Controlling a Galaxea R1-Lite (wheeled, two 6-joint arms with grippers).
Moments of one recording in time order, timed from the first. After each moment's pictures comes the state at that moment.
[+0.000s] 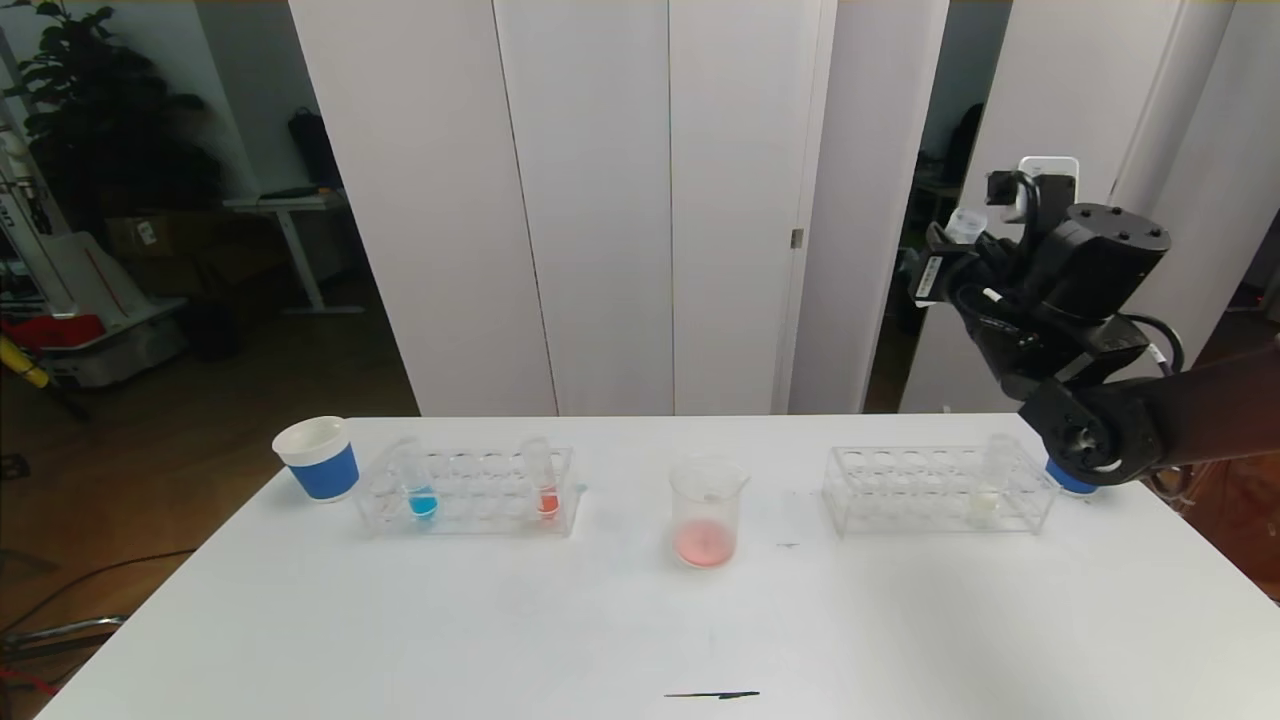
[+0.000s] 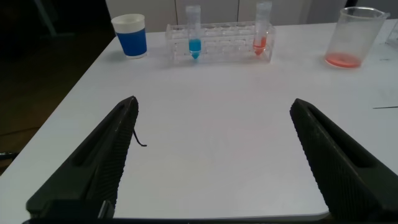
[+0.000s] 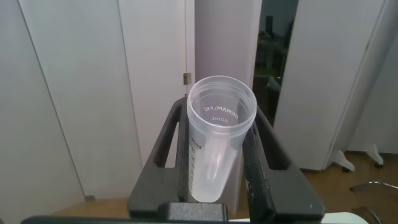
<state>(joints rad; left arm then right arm) 0.00 0.00 0.00 0.00 -0.01 0.03 0.24 2.05 -1.25 -1.08 -0.33 -0.06</state>
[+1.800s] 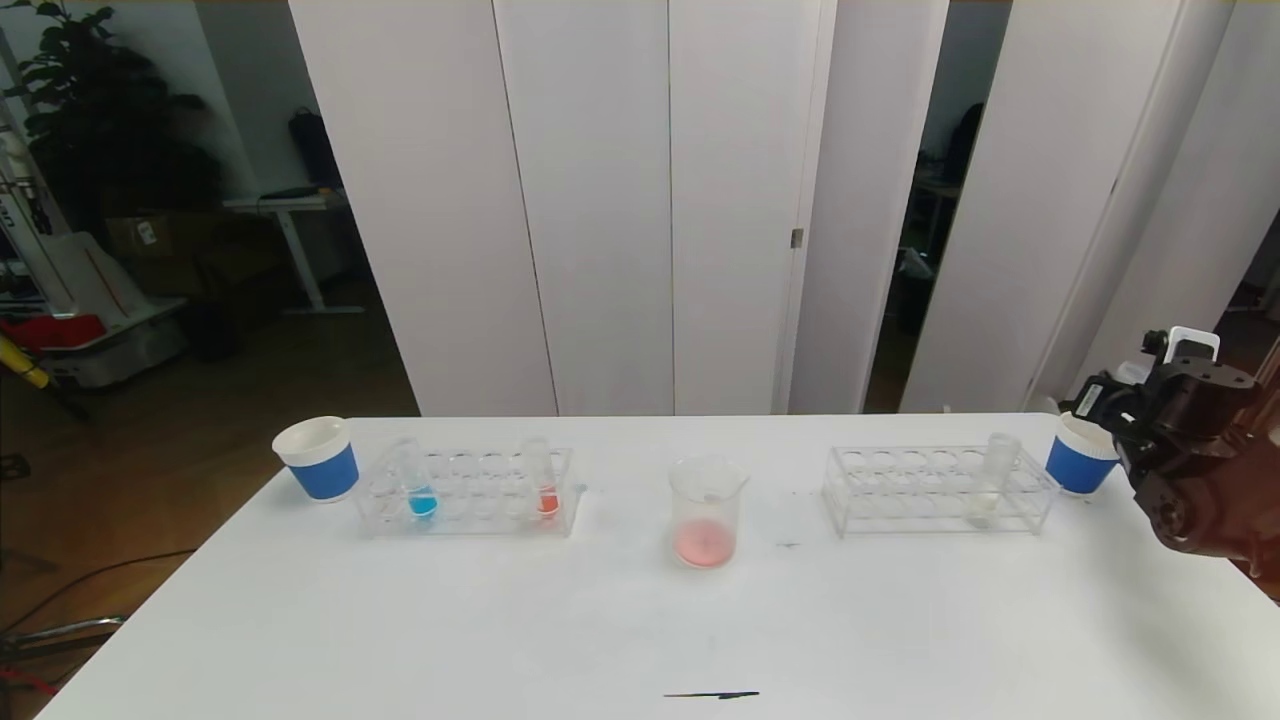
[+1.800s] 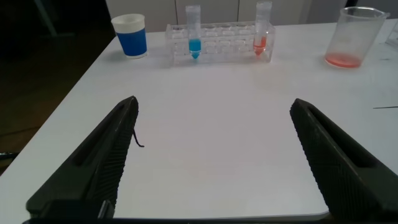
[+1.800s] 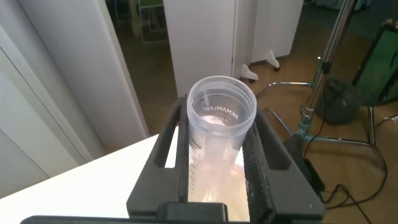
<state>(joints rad) 0.00 0.00 0.00 0.00 -0.01 0.03 -0.24 2.35 -1.12 -1.22 -0.27 0.09</state>
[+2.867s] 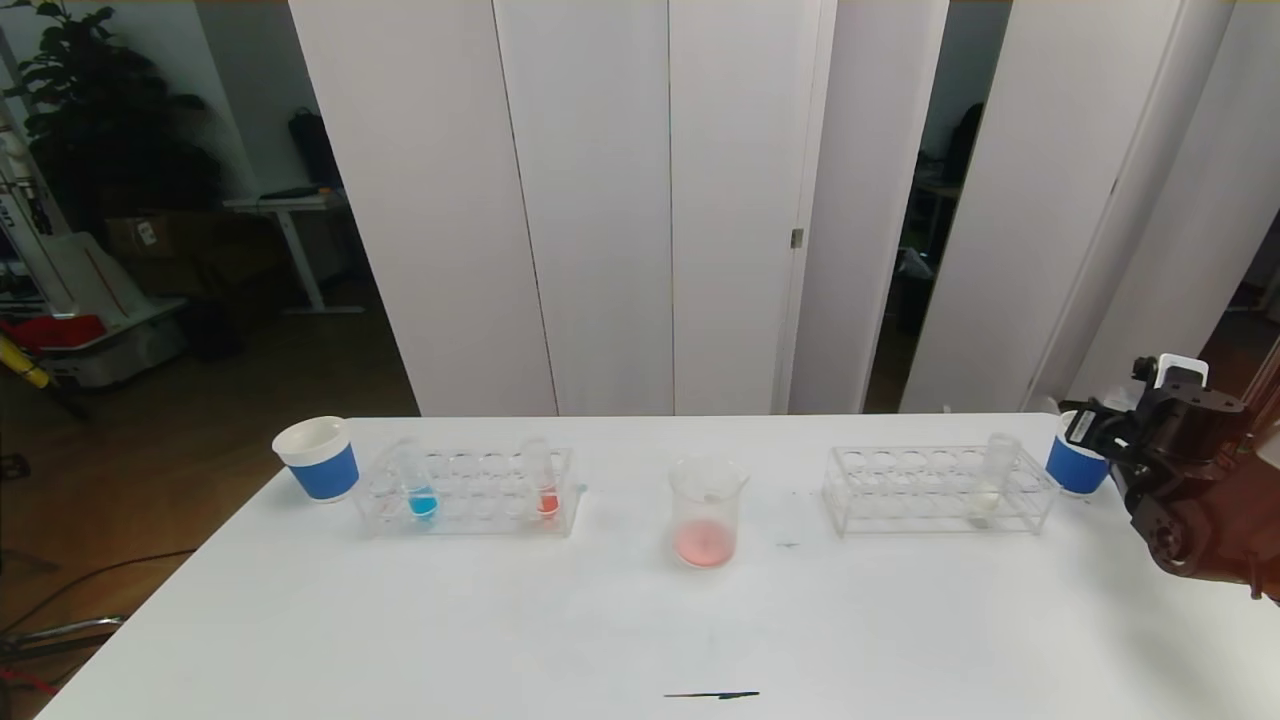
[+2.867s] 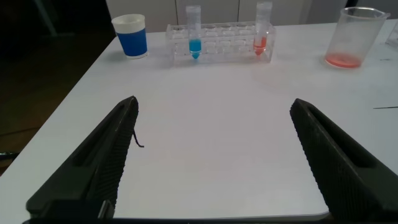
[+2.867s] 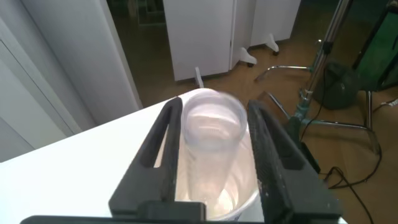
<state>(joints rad) 0.00 0.00 0.00 0.00 -0.01 0.03 -0.24 2.37 -1.04 -1.25 -0.27 0.09</state>
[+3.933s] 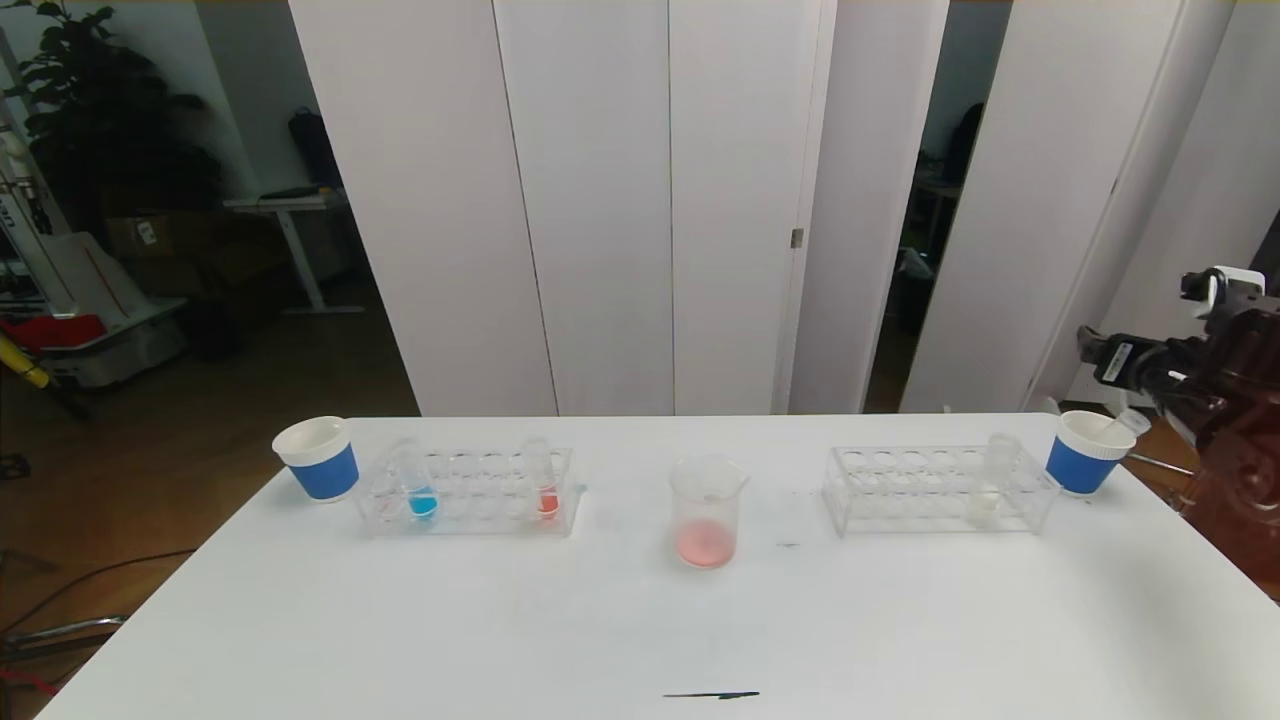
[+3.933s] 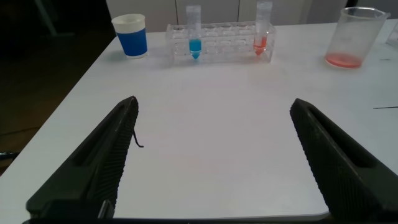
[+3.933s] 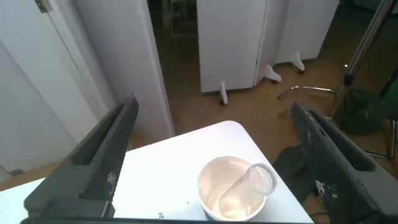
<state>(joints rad) 0.00 0.00 0.00 0.00 -0.01 0.03 -0.21 2.05 -1.02 -0.98 -0.16 0.09</state>
